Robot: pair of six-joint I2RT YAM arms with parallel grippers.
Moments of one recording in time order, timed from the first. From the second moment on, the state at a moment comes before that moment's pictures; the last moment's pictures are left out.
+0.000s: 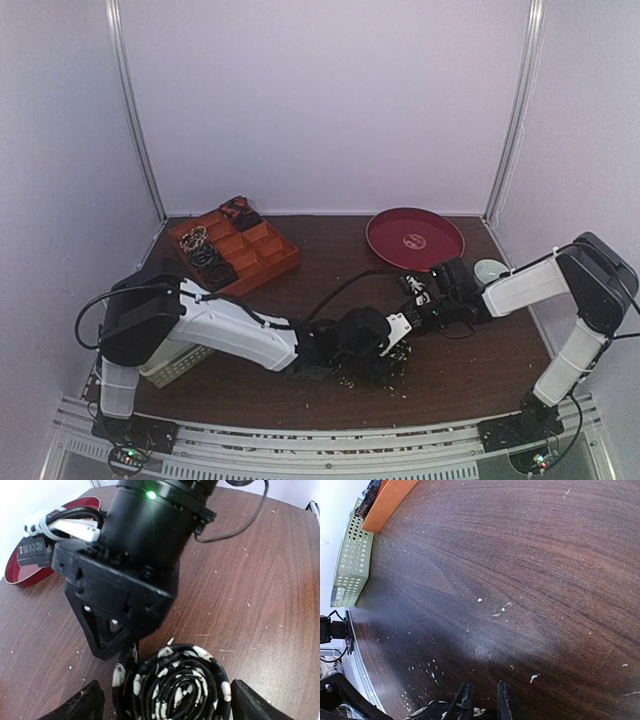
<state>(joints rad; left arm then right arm) -1.32 2.11 1.34 0.16 -0.27 0.00 0.52 1.65 0.65 0.16 -0.51 0.43</state>
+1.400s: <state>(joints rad) -1.25 2.17 1.48 -0.07 -0.11 0.01 0.52 1.67 0.63 0.21 -0.53 0.47</state>
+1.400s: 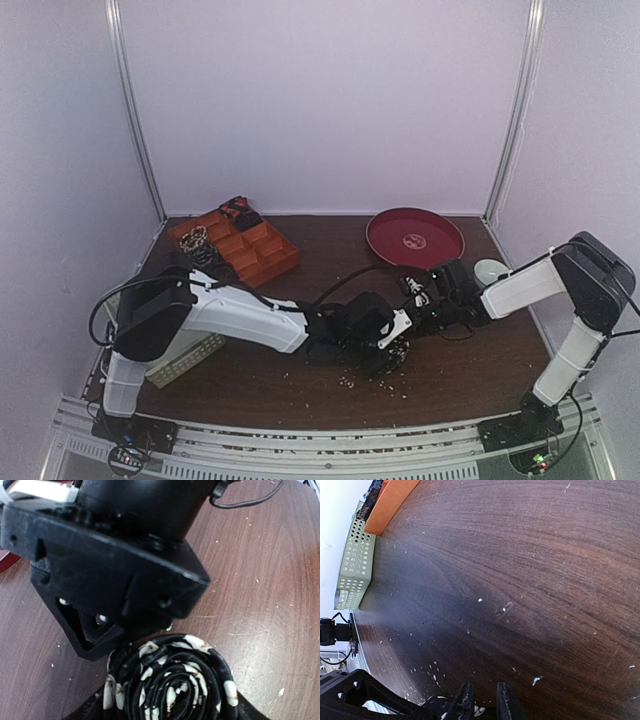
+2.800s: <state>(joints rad) -1.25 2.20 1.50 -0.09 -0.15 -0.05 0.46 1.26 0.55 0.09 -0.21 0.59</state>
